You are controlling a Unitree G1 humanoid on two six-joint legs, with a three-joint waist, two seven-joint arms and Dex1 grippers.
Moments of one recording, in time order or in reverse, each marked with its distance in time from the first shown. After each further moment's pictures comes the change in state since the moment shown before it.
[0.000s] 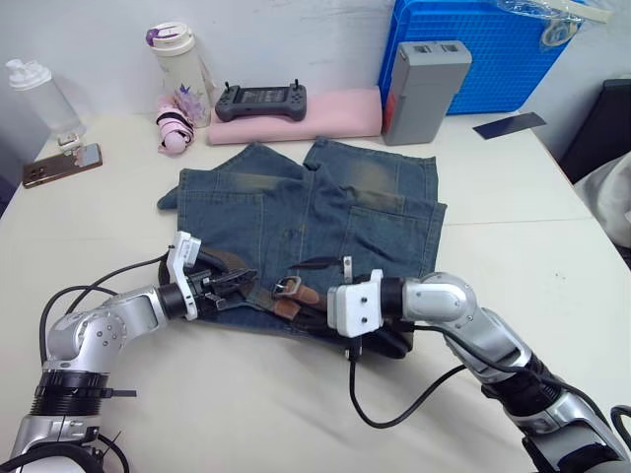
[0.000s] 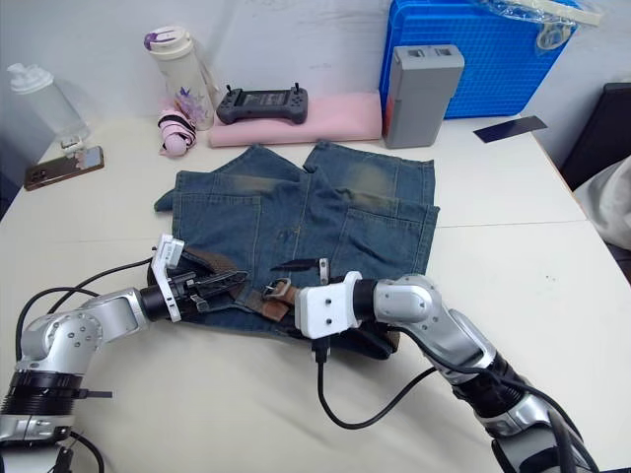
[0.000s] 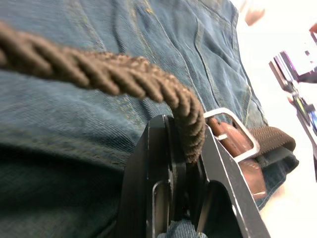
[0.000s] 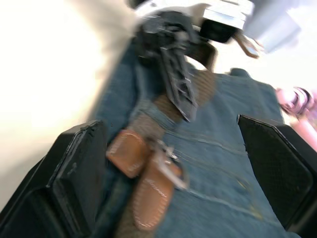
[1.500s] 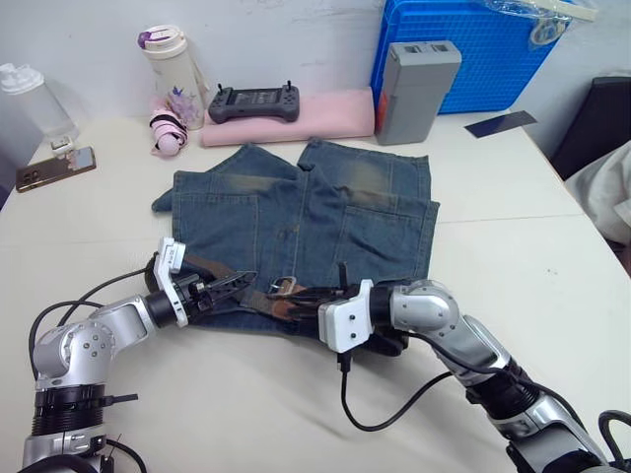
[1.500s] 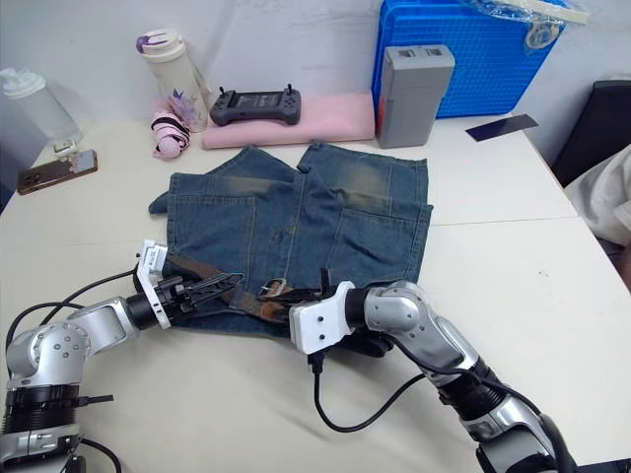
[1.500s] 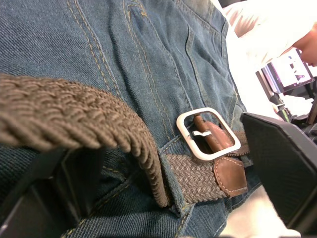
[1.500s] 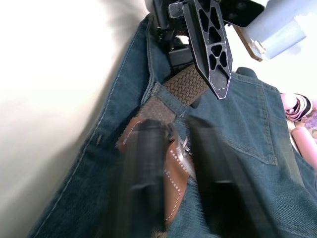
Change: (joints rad) left arm 0.058 -0.098 0.197 -0.087 0.048 0.143 -0.011; right arm 0.034 0.082 -0.013 0.107 -0.138 -0.154 0.014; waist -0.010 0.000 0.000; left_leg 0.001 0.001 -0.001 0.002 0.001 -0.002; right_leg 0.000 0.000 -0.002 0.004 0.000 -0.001
